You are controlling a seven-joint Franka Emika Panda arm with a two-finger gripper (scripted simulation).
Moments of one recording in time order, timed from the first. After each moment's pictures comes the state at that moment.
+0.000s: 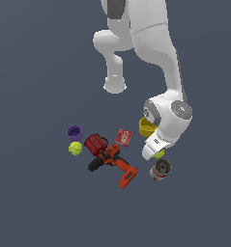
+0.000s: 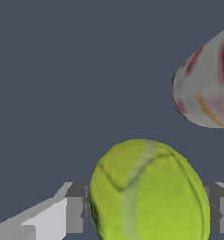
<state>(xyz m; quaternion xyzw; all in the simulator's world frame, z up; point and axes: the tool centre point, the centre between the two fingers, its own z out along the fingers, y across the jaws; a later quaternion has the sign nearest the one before) 0.023 0.208 0.042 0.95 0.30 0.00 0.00</state>
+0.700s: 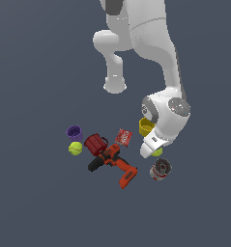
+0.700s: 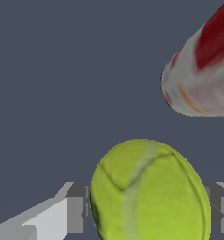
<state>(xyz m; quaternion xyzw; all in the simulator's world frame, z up) 0.019 0.198 0.052 0.95 0.30 0.00 0.00</state>
